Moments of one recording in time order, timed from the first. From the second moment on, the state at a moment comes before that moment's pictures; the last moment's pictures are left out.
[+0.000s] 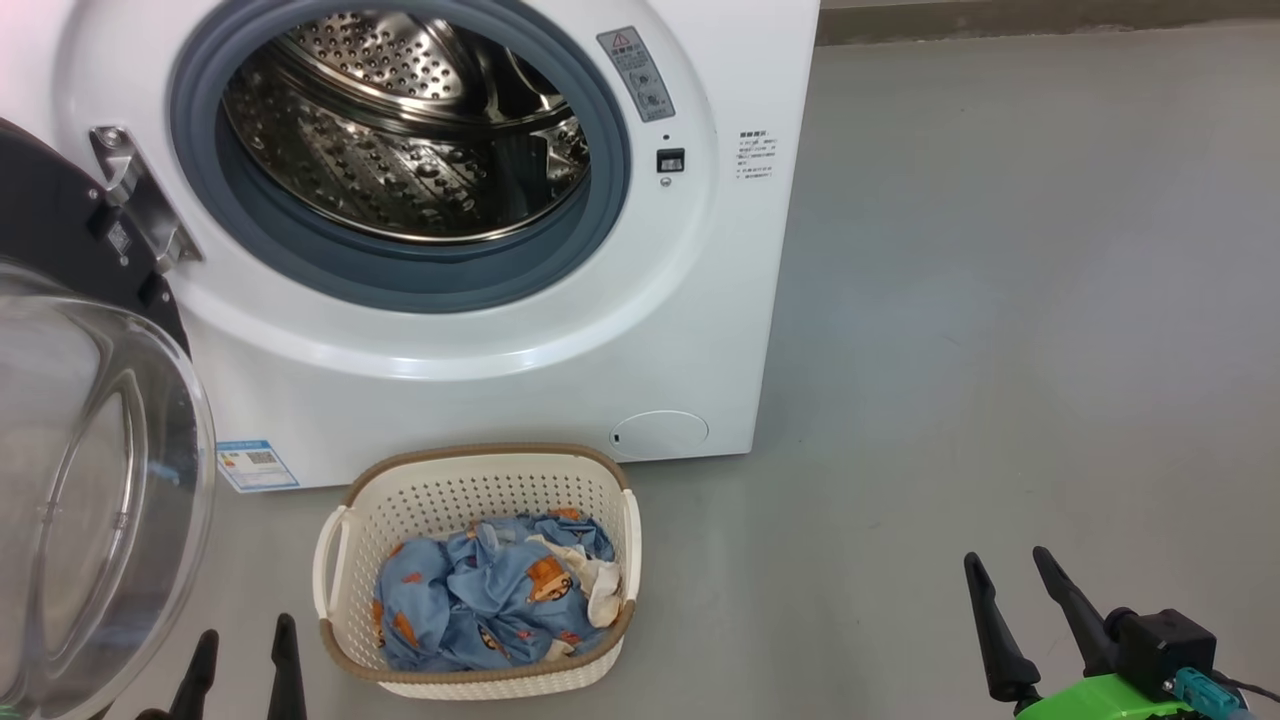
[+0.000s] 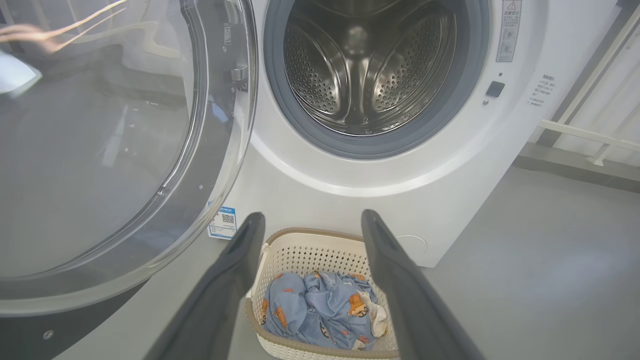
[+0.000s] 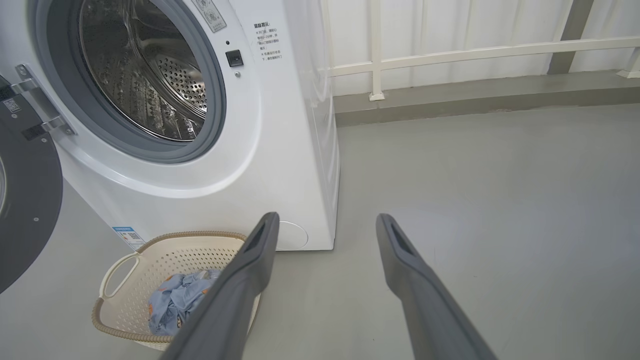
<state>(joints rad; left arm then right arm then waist) 0.10 0.07 0.05 0.18 -0.33 -0.13 -0.25 0.00 -0.08 -0.03 0.27 0.22 0.13 -0.25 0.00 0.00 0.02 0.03</state>
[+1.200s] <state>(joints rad) 0.12 0.06 0.09 0.20 -0.30 -0.13 -0.25 0.00 -0.09 -0.02 0.28 0.22 0.13 -0.25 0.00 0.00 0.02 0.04</state>
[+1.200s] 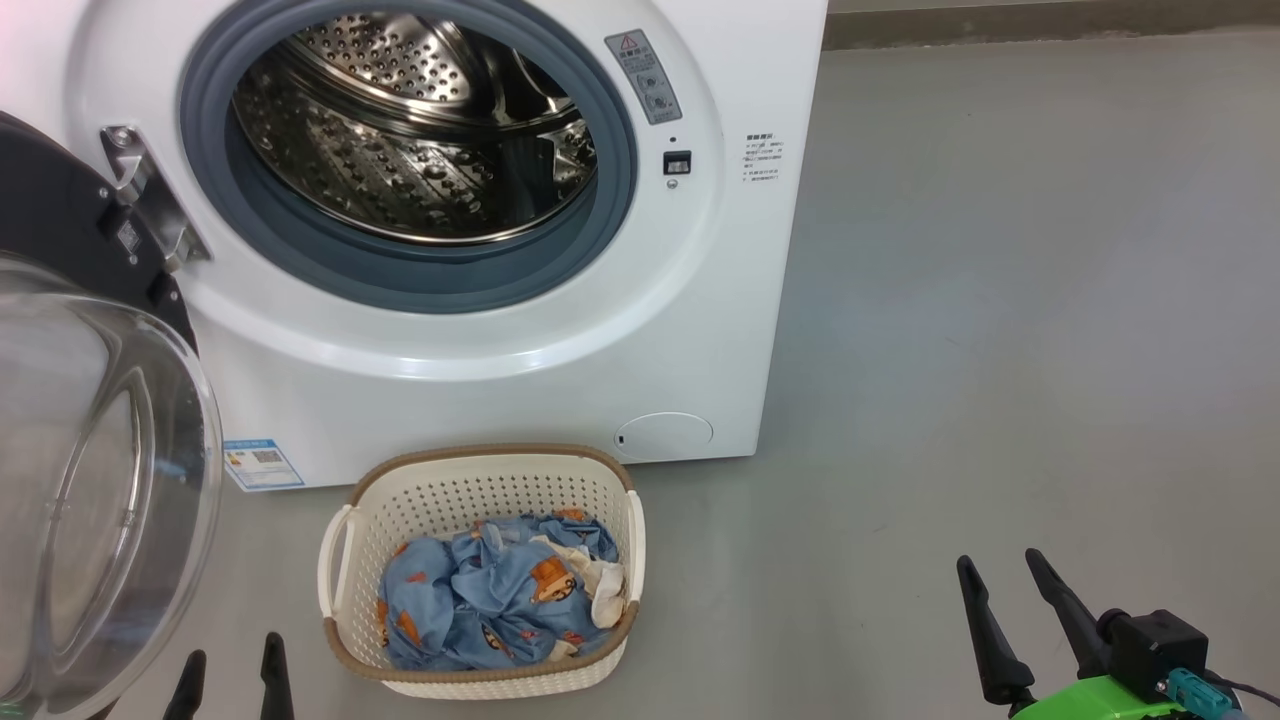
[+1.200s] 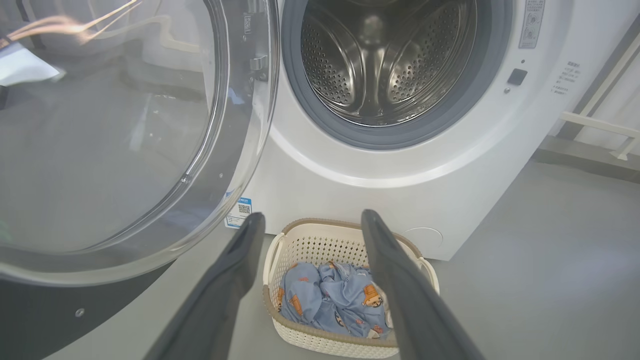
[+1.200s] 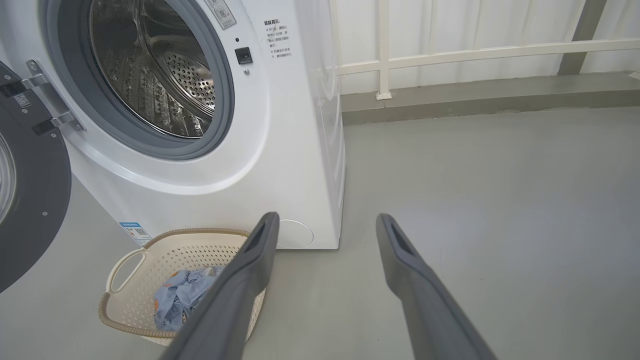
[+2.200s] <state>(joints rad) 0.11 0.05 0.10 0.22 -0.27 -0.13 -0.25 0.00 -0.08 -0.02 0.28 0.22 0.13 -0.25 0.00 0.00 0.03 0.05</state>
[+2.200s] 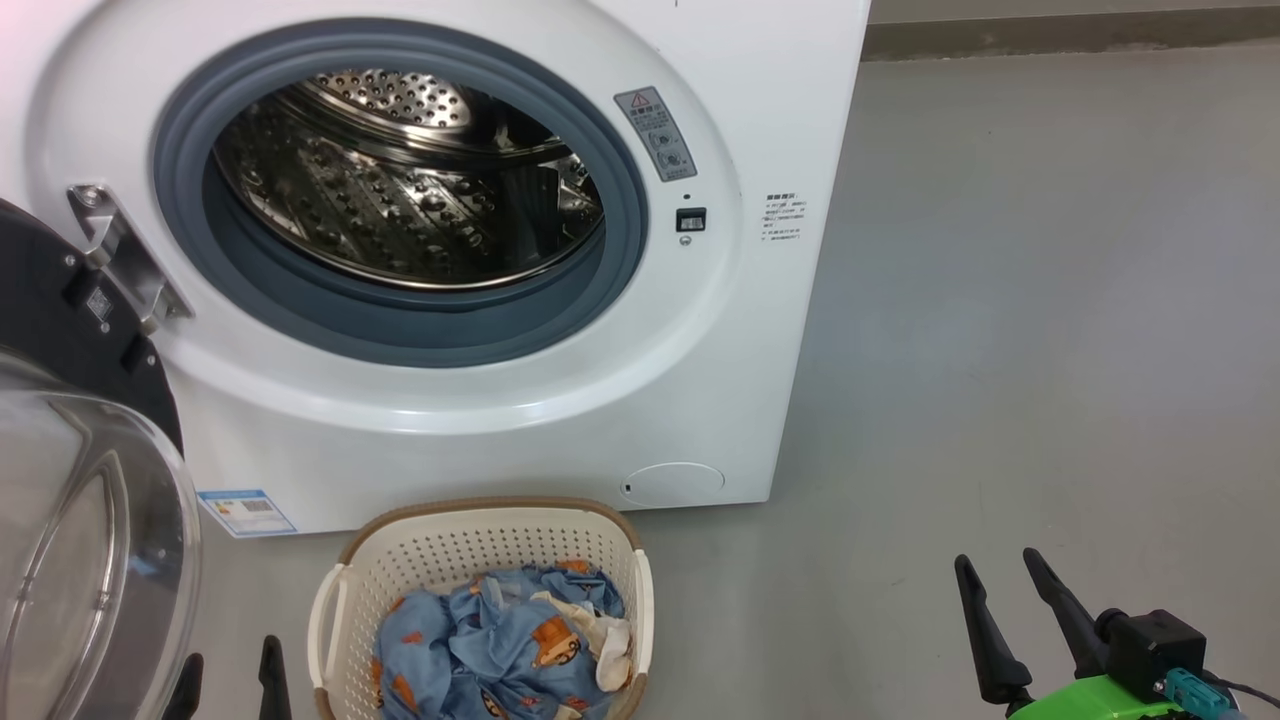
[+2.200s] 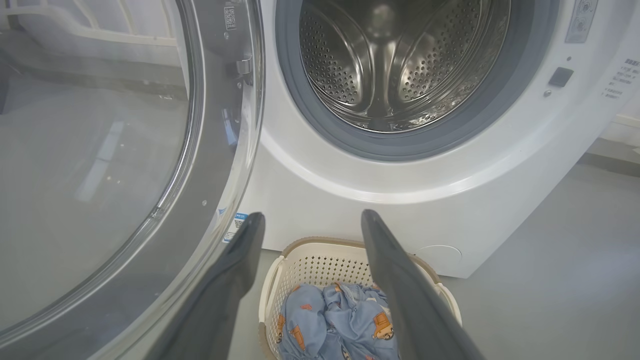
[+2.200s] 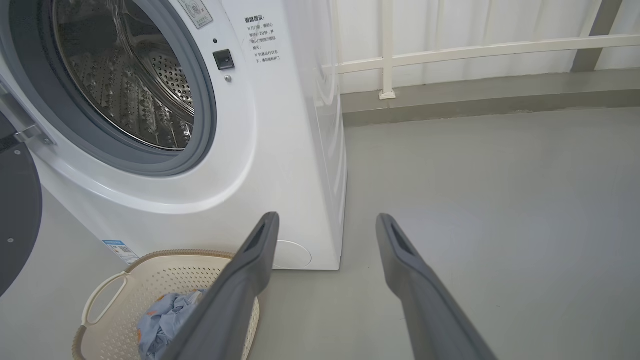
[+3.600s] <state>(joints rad) -0.08 0.09 0.01 0.39 -0.28 -0.13 -0.26 -0.09 -0.06 -0.01 0.24 0.20 0.13 -0.25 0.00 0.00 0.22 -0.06</state>
